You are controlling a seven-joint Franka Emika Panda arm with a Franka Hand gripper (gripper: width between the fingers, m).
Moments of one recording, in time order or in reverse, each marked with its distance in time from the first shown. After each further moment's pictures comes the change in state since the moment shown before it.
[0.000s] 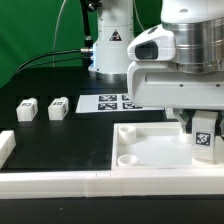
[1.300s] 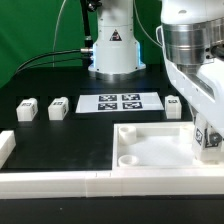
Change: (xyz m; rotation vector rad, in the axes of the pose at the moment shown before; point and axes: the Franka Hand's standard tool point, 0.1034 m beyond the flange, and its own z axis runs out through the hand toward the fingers) arm -0.001 -0.003 0.001 0.014 -0.009 0.802
